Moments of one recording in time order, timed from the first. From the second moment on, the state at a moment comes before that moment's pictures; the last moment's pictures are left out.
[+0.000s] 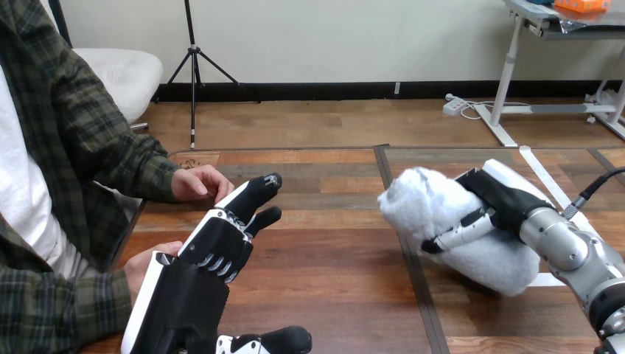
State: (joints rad) left arm 0.47 0.14 -0.18 -0.16 -0.25 -0.78 -0.32; right arm -0.80 -0.47 0.22 1.39 -0.43 -0.45 0.09
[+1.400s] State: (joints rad) left arm 0.47 0.16 -0.11 -0.17 -0.10 -0.77 -0.31; right arm -0.76 -0.47 -0.09 1.32 0.00 -0.71 0.59
